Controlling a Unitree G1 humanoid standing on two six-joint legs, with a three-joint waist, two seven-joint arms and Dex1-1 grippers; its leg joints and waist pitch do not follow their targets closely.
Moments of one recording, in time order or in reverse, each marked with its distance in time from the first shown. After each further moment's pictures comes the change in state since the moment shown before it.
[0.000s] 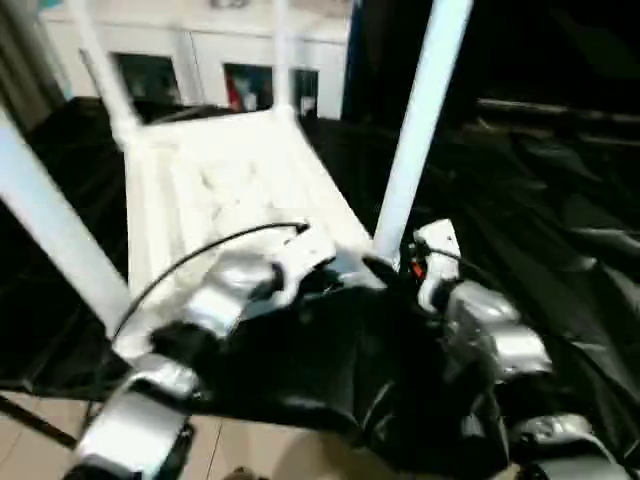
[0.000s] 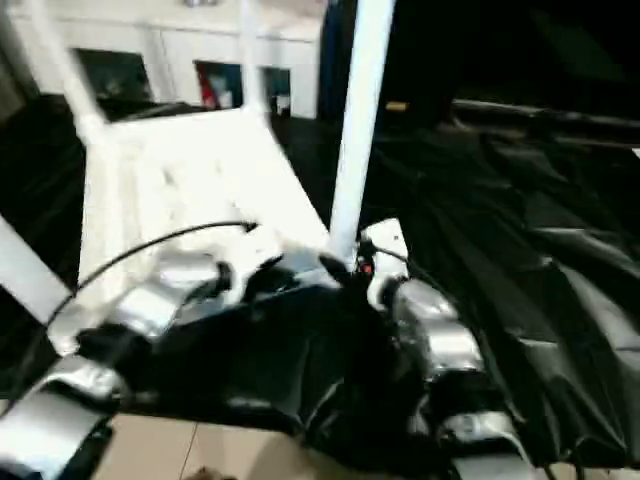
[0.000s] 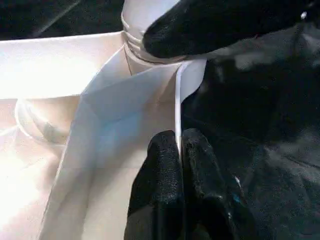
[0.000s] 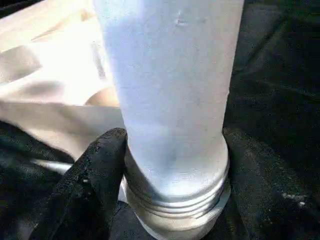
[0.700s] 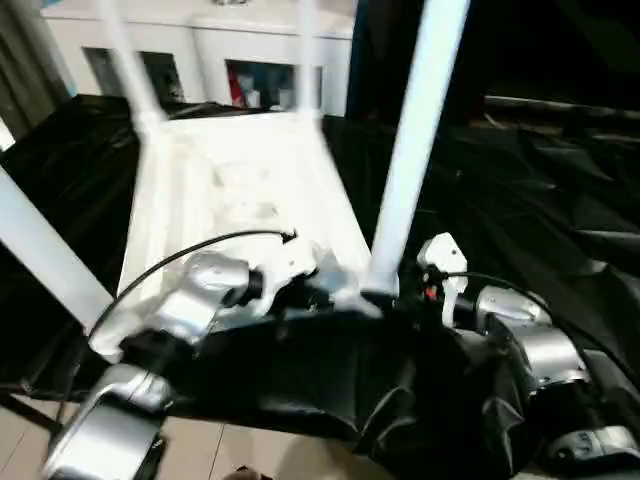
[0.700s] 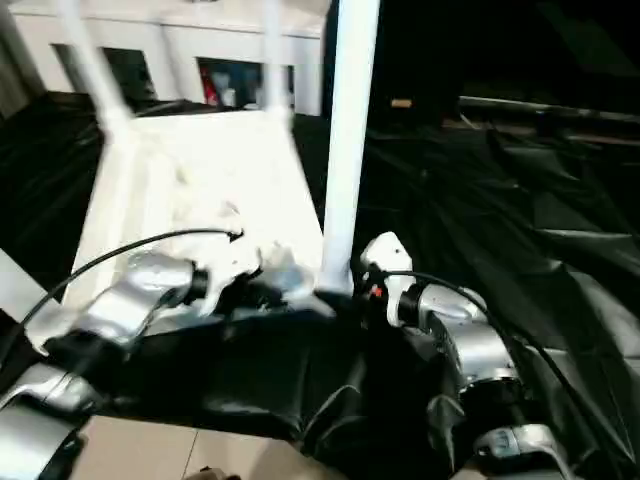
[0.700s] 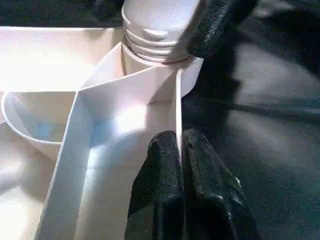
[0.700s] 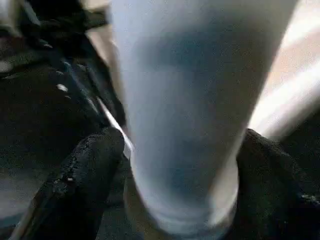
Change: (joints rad) left arm 0.115 0.167 -0.014 -0.199 -0.082 -0.041 -0.403; right arm 0.072 -0.226 0.136 -0.170 0.046 -0.032 0.575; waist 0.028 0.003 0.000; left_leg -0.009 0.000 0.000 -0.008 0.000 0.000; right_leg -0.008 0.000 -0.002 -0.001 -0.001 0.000
